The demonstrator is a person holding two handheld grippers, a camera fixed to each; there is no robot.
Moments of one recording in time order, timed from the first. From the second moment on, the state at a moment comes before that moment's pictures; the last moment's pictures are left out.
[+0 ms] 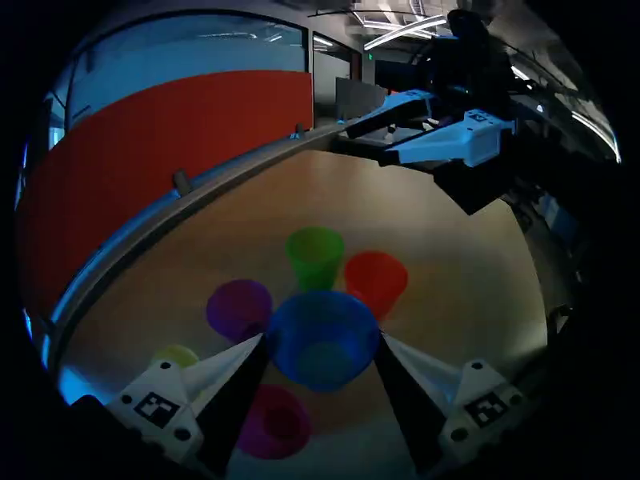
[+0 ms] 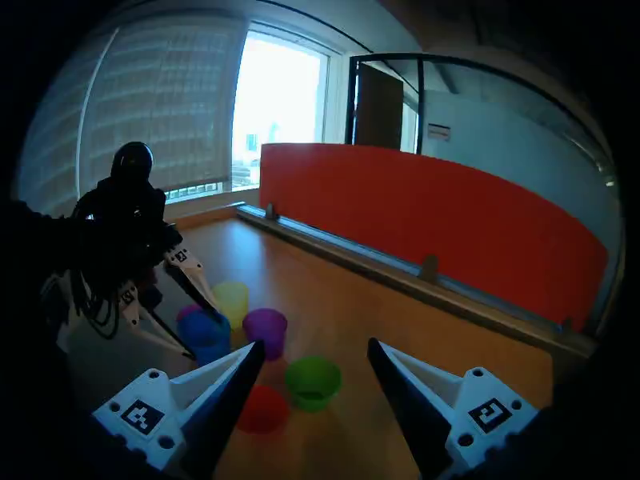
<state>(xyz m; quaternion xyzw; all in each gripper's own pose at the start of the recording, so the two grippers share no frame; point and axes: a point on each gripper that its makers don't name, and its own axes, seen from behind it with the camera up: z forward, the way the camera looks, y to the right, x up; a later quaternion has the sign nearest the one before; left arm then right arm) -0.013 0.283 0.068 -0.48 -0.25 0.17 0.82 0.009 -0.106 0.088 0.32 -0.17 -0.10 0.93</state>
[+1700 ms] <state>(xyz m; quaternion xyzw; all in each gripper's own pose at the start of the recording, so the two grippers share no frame) 0.154 0.206 0.053 -0.42 -0.04 0.04 0.91 0.007 -0.117 0.094 0.31 -0.17 -0.11 0.93</state>
